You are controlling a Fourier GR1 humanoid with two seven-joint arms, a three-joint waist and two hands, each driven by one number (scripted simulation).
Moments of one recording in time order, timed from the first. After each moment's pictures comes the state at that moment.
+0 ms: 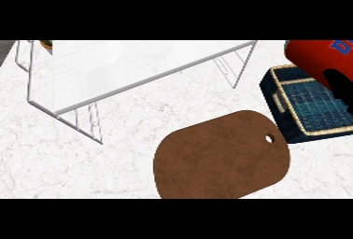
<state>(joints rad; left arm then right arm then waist) 0.86 0.21 0.05 -1.76 0.12 0.15 0.38 -0.58 -0.76 0.01 -2.05 0.13 -0.13 0.98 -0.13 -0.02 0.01</state>
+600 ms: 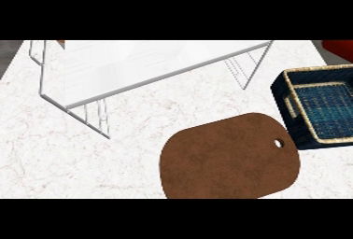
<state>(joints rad) 0.80 0.23 0.03 -1.75 0.12 0.13 0.39 -0.56 -0.82 -0.13 -1.86 0.01 -0.05 0.88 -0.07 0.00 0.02</state>
